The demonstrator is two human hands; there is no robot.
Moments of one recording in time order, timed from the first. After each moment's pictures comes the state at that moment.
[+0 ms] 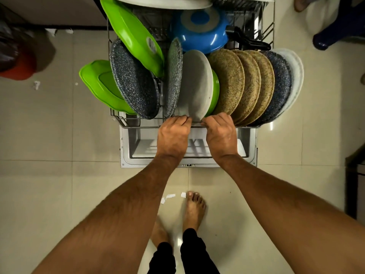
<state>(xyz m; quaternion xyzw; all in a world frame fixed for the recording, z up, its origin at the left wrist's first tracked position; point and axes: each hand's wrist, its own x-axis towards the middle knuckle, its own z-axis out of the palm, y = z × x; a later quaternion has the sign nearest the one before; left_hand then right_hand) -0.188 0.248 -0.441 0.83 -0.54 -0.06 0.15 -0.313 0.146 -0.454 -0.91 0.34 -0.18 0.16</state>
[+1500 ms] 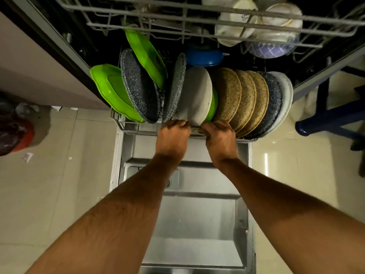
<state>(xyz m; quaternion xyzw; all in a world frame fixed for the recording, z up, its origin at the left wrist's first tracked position) 0.014 -0.012 -0.411 0.85 -0.51 -0.07 0.07 -0.105 -0.112 -0.425 -0.91 0.33 -0.16 0.19</state>
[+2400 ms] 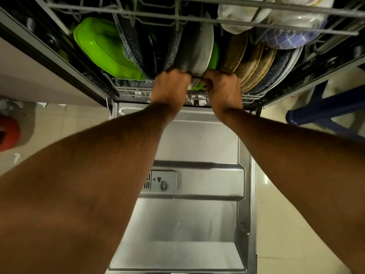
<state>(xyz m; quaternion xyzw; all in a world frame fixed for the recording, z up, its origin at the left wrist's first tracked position) 0.093 -0.112 -0.397 0.86 -0.51 -0.05 0.06 -0.017 -0.206 -0.415 -0.91 0.34 -0.17 0.15</state>
